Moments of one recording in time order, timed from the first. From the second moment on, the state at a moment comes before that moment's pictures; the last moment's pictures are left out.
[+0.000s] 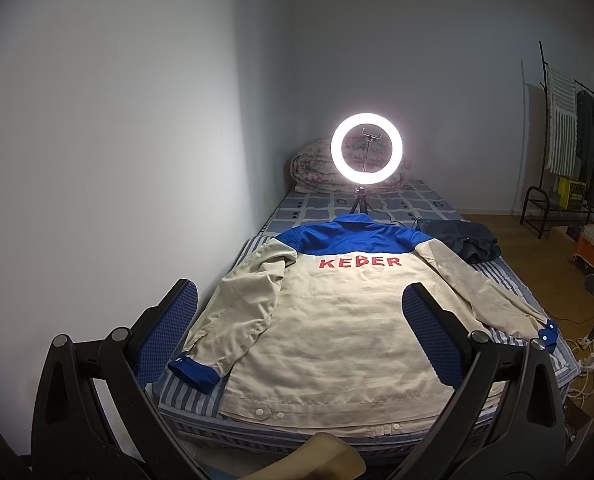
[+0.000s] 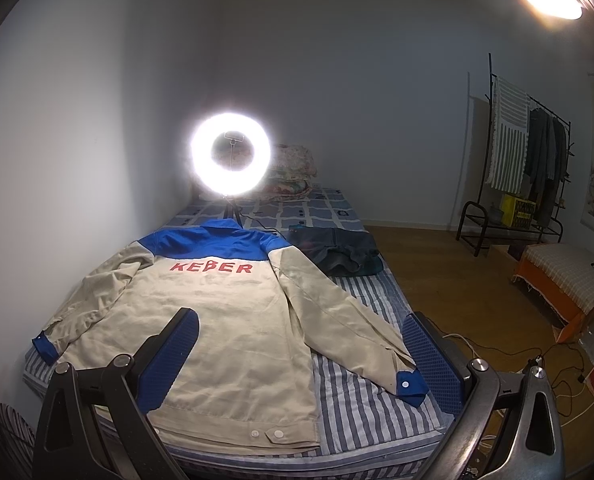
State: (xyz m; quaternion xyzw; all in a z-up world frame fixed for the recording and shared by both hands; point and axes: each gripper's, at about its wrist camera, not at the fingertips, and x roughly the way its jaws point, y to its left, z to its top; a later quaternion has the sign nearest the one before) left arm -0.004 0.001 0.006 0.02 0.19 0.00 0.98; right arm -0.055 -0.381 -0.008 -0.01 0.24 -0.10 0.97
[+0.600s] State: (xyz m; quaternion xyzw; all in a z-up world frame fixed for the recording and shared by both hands) left arm -0.003 -0.001 -0.001 0.02 0.19 0.00 0.98; right arm -0.053 -0.380 -0.008 -0.01 0.24 -0.10 0.97
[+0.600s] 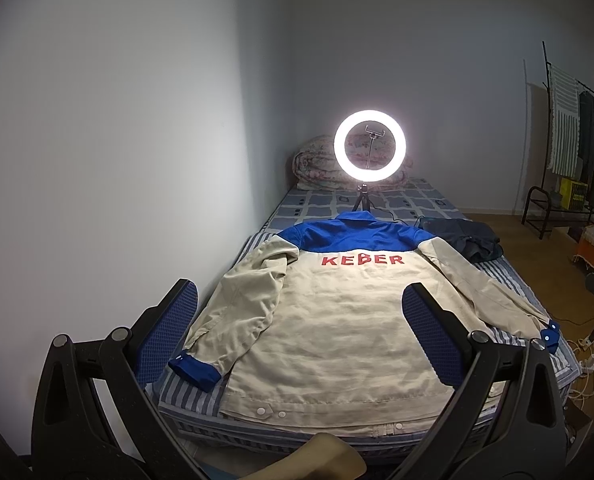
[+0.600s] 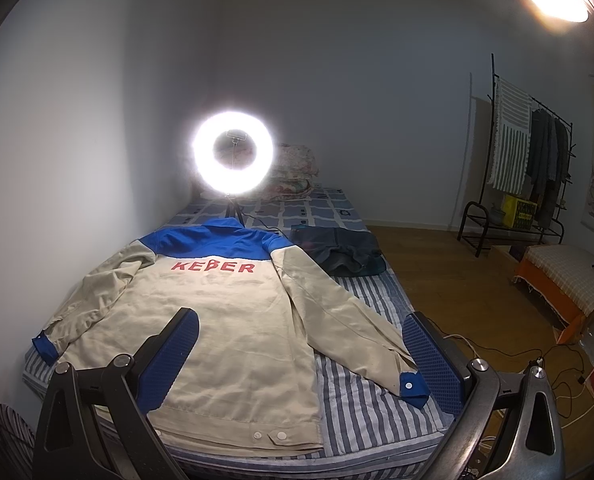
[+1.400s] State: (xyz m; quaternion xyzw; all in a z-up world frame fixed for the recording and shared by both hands) left arm 0.011 0.014 -0.026 0.02 0.20 0.00 0.98; right arm -0.042 -0.368 -0.023 -0.02 0.25 -0.09 0.96
